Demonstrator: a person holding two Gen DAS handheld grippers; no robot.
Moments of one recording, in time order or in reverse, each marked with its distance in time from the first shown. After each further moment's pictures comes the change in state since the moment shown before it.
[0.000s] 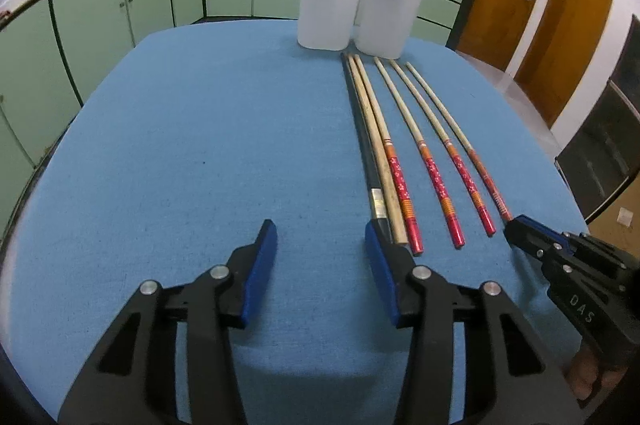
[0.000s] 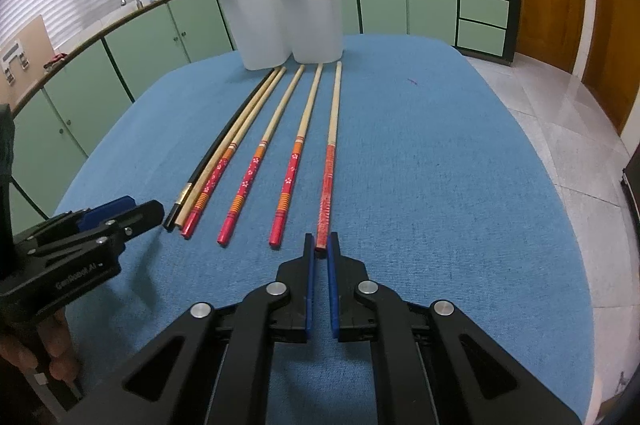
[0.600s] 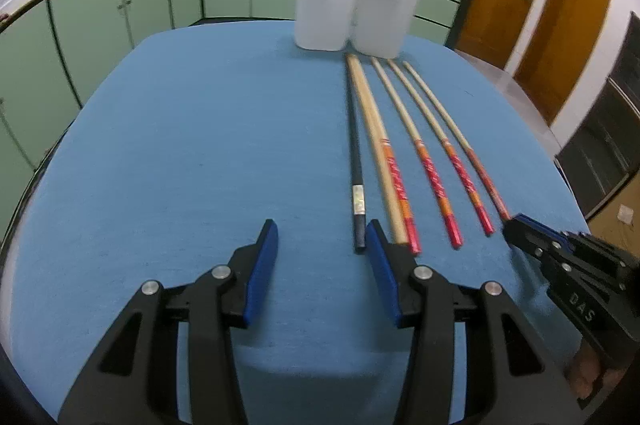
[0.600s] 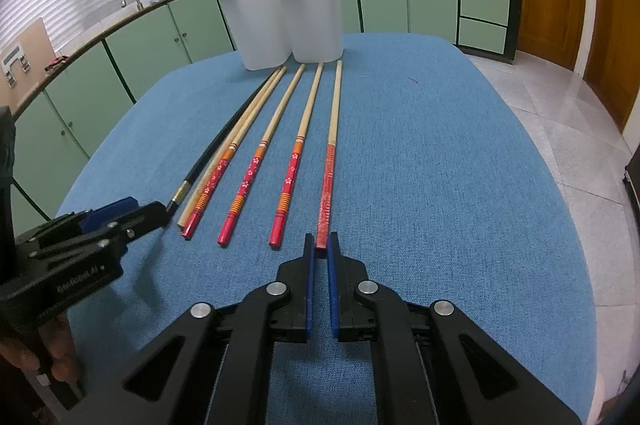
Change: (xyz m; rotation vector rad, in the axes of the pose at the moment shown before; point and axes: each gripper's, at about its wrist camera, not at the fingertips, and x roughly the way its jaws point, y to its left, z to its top) left arm 0.000 -0.001 0.001 0.003 -0.003 0.019; right arm 0.001 -0.002 0.000 0.007 0.002 0.009
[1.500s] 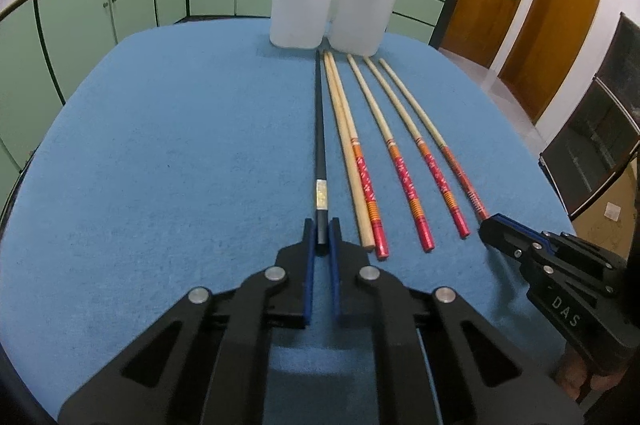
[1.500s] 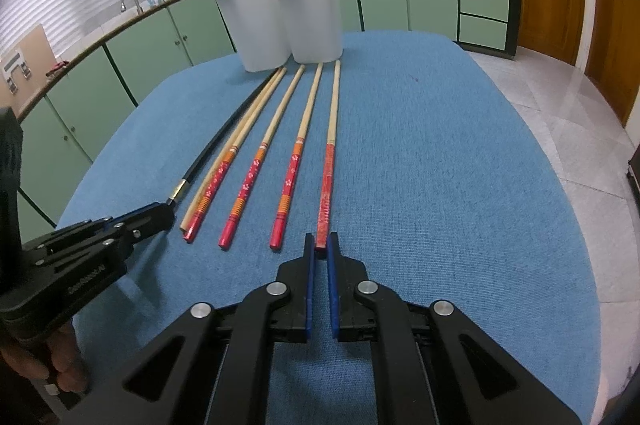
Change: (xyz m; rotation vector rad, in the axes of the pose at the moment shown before) left arm -0.001 -0.013 0.000 0.023 -0.001 -0.073; right arm -0.002 -0.003 0.001 0.018 -0.004 0.019
